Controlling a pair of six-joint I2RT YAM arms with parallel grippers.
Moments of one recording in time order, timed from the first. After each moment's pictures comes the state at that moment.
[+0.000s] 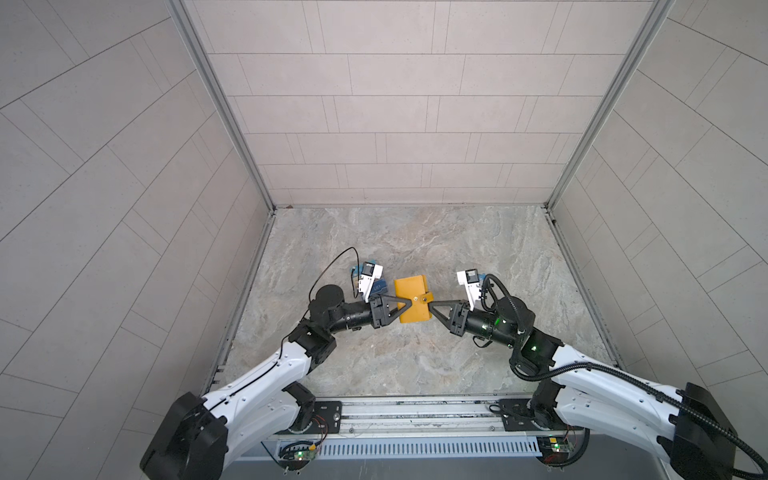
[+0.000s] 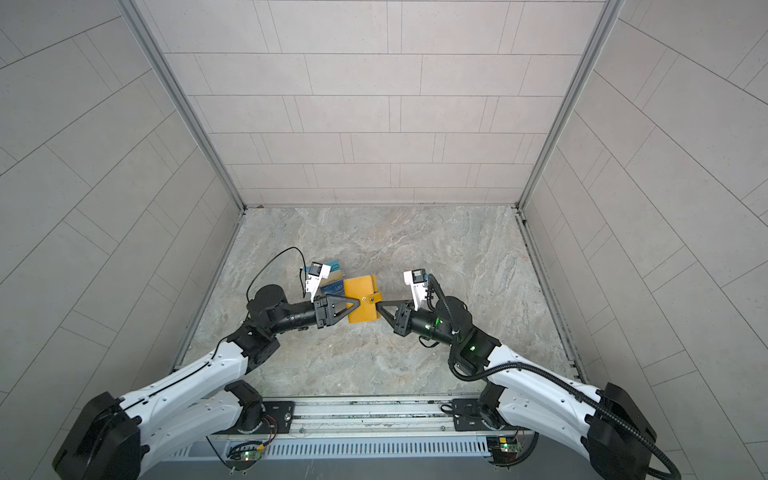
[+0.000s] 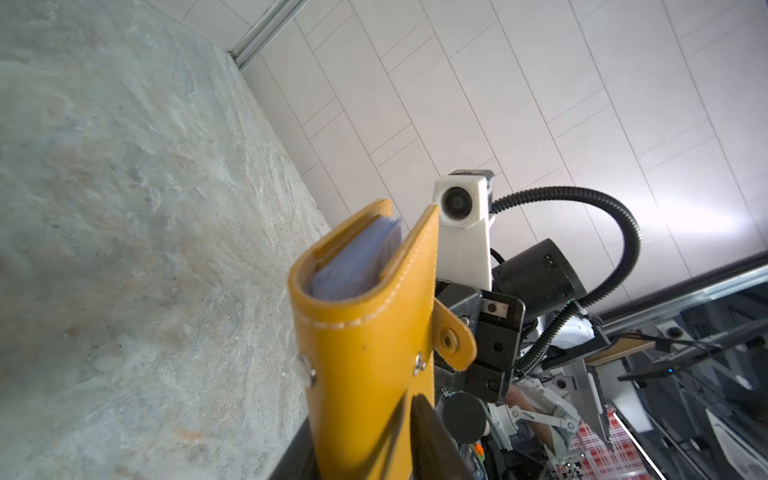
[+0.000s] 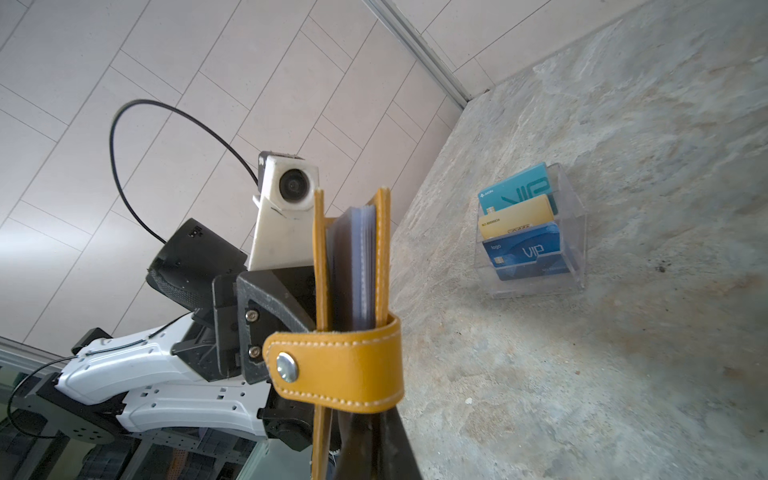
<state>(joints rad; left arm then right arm) -0.58 0.95 0.42 0.41 0.70 -0.85 0.78 0.89 0.43 0.35 -0.29 0.86</state>
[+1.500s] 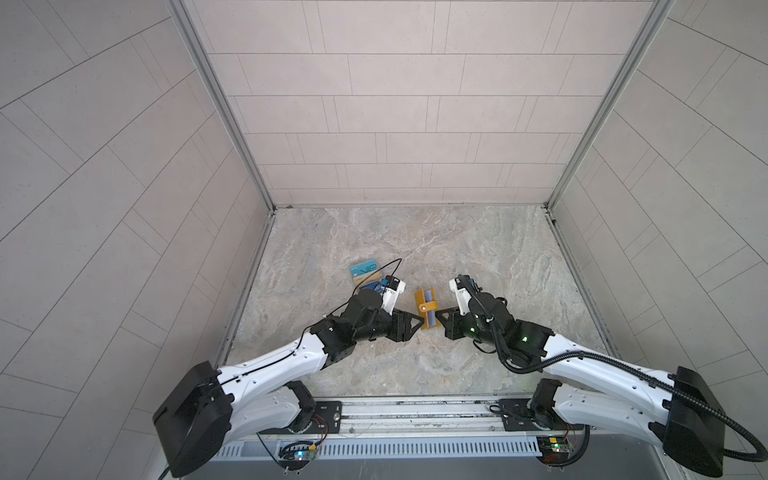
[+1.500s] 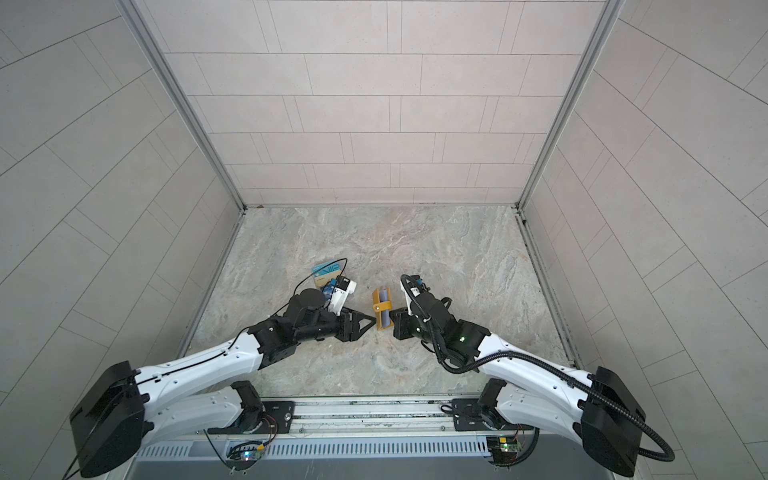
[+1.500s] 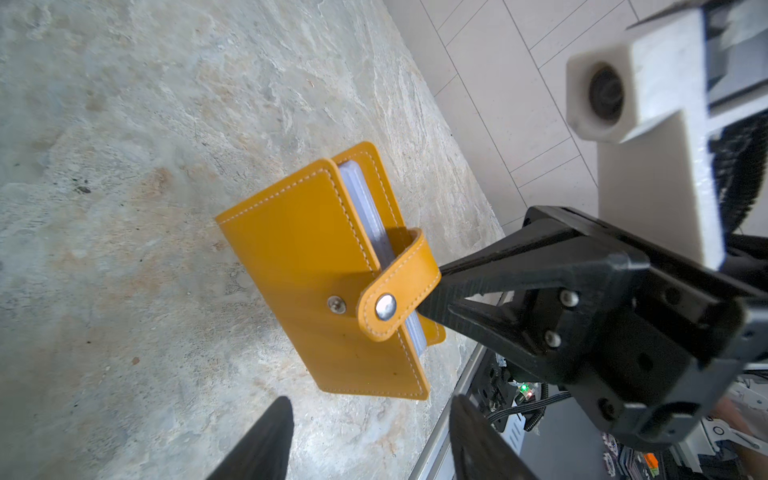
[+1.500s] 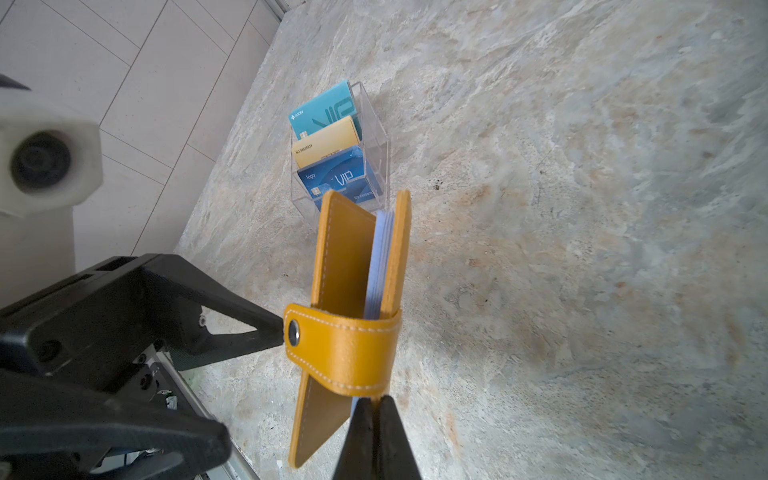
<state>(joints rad) -0.83 1.13 0.54 0.07 0.29 -0.62 0.85 1.01 0.57 -0.14 0.03 0.69</state>
